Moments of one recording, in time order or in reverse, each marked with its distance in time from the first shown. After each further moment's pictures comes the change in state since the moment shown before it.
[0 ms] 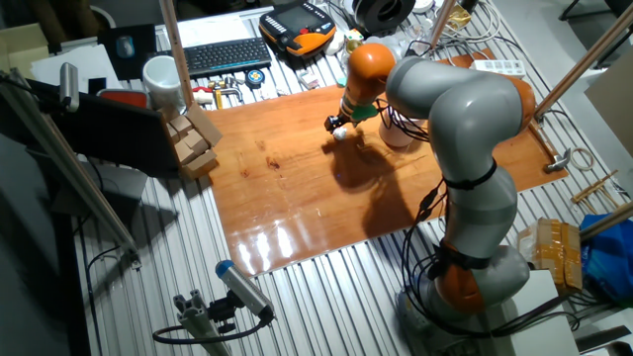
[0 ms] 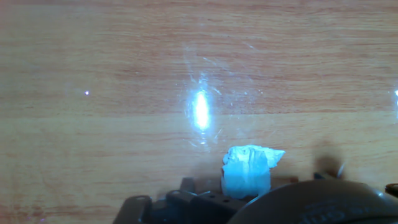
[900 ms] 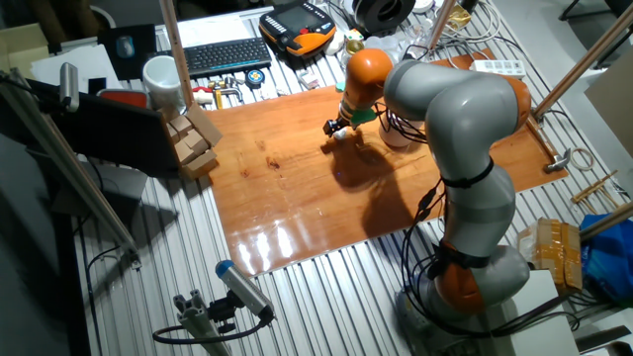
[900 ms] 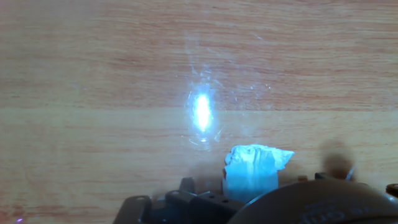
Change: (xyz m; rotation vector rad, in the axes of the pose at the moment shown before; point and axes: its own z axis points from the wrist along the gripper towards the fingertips) arm 0.005 -0.002 0.027 -0.006 -0.009 -0.025
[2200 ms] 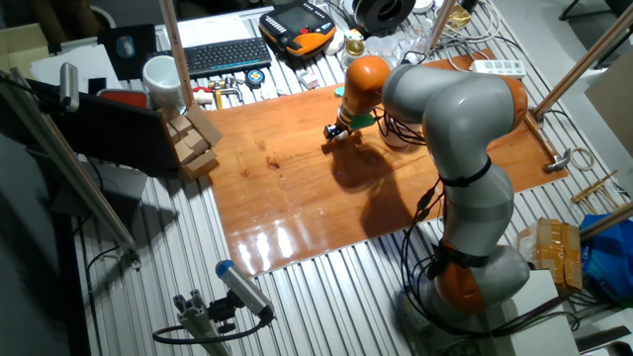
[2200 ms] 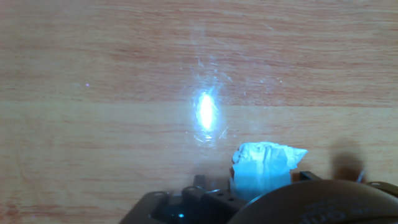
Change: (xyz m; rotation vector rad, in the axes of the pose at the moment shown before) arm 0.004 0.005 0.015 -0.009 0.001 -0.011
